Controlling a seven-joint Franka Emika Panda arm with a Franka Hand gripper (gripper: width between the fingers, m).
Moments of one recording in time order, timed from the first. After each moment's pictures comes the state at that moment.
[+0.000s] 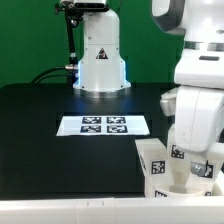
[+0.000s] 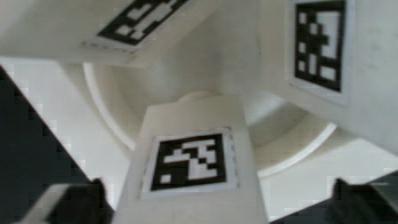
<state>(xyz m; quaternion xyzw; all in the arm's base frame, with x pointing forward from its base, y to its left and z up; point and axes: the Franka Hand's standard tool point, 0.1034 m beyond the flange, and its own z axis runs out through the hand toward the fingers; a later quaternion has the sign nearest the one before) 0.631 0.119 0.061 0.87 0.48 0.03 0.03</state>
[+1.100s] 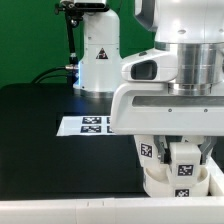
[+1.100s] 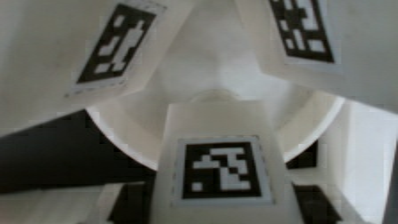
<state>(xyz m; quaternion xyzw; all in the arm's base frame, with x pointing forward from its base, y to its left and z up) 0.633 0.084 0.064 1.00 -0.08 0.02 0.00</state>
